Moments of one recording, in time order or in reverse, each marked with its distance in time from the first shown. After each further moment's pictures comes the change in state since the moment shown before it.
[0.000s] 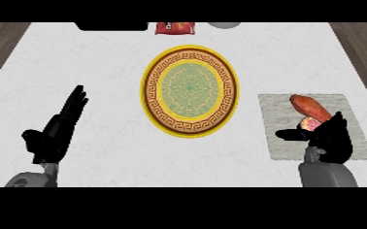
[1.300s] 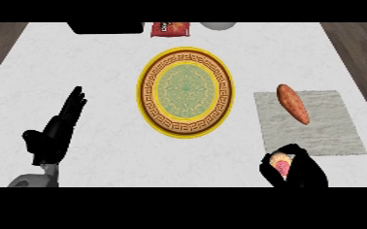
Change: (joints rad) left arm 0.015 -0.062 0.080 -0.010 -0.080 -0.037 0.027; right arm 0.367 0.053 0.315 -0.212 0.154 -0.007 -0.315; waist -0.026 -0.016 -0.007
